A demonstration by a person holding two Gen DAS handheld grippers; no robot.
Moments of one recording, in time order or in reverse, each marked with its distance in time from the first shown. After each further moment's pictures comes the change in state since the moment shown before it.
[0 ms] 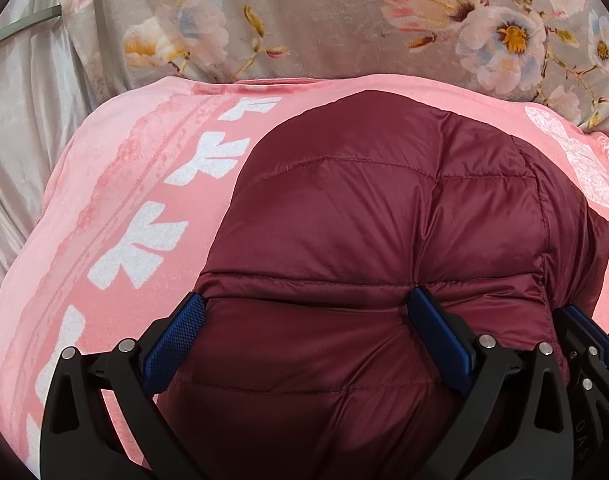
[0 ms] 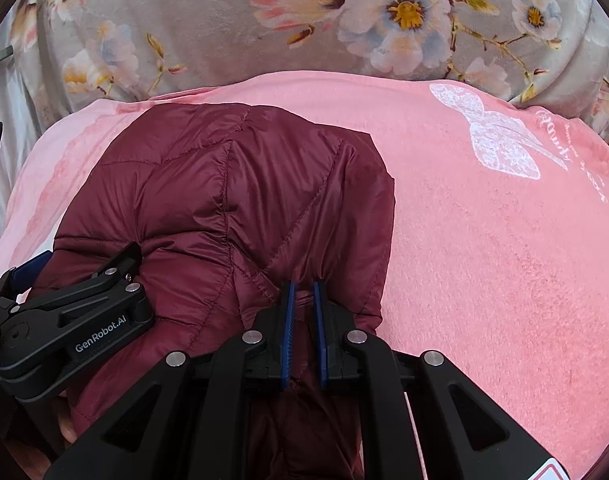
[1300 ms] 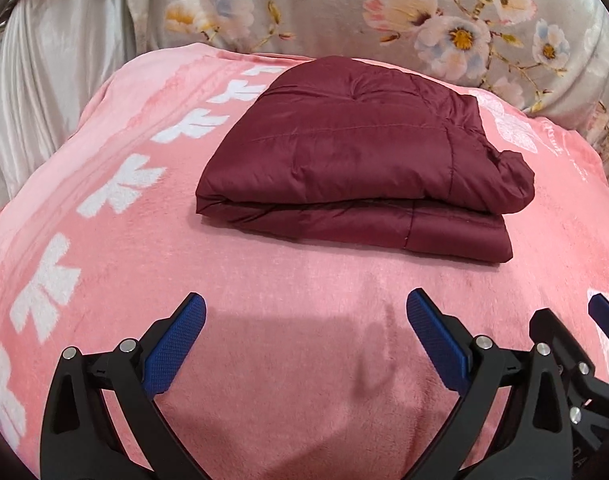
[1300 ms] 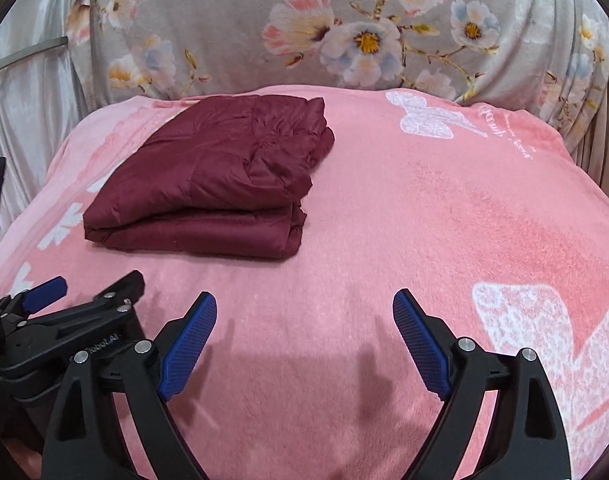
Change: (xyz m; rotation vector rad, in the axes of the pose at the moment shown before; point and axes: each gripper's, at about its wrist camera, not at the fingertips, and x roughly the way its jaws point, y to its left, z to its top) left arm -0.150 0.024 -0.147 -0.084 0.030 -0.102; right arm -0.153 -0.016 -0.138 -0.024 -0.067 -0.033
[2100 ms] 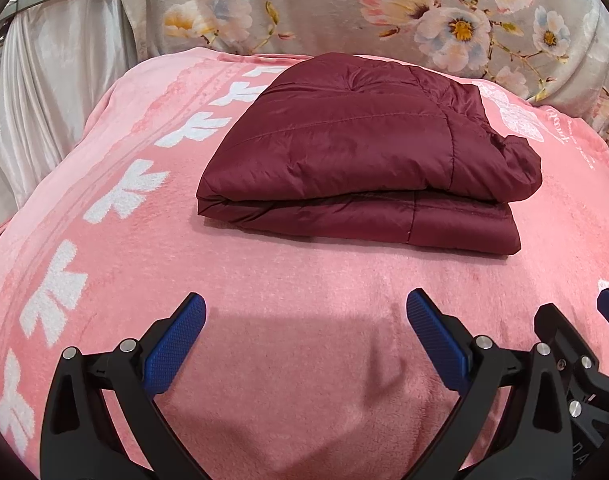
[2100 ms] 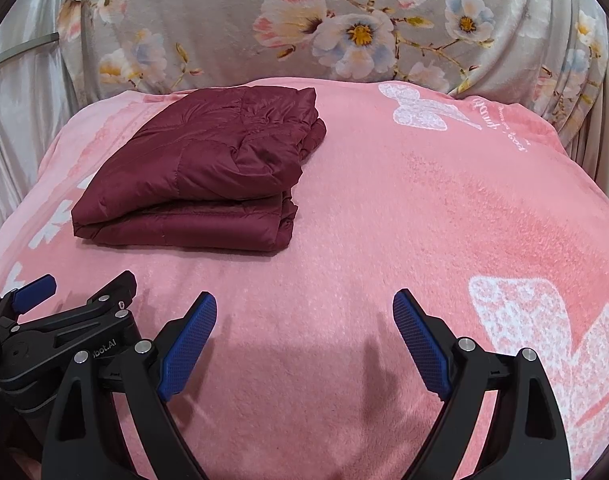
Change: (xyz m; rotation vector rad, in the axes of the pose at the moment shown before) left arm 0.003 -0.008 -0.002 0.040 0.007 0.041; right arm 0.004 -0.006 -0.003 0.008 0.012 -0.012
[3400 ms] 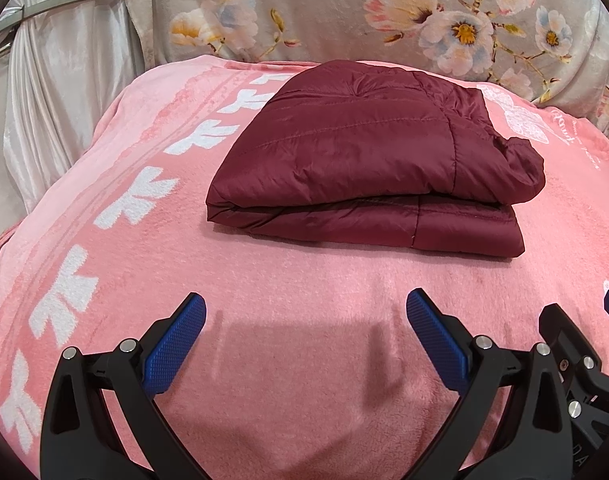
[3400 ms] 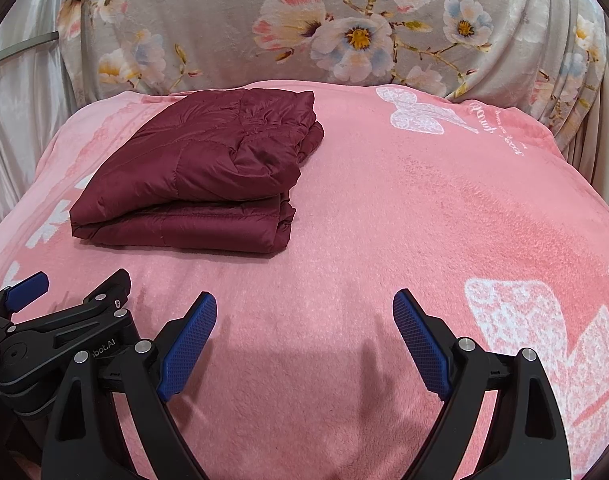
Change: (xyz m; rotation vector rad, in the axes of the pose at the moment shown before) left arm -0.006 0.000 0.000 0.003 -0.024 0.033; right arm -0.002 -0.001 0.002 -0.005 -0.010 -0.007
